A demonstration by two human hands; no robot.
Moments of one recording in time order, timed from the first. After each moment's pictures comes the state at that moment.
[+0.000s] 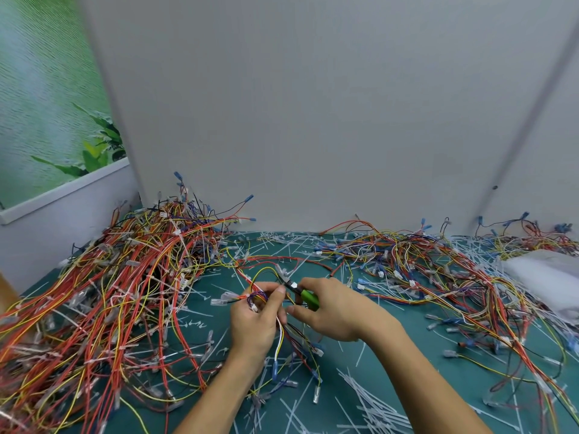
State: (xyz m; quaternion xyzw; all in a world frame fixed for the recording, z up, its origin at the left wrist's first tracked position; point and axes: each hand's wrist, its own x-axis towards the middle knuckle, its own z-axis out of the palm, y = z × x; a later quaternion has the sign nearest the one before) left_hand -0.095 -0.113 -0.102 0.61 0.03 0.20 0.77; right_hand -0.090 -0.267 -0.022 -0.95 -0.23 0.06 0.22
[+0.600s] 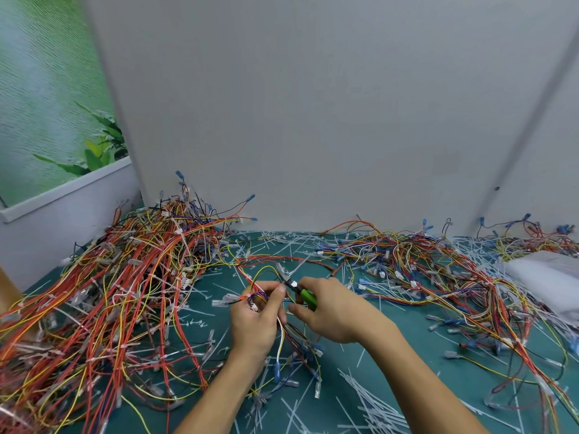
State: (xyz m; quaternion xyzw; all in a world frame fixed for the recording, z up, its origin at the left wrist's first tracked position) left_hand -0.099 -0.113 -0.097 0.62 0.03 0.21 0.76; right_hand -0.091 -0.261 -0.025 -0.95 -0.22 0.04 0.22
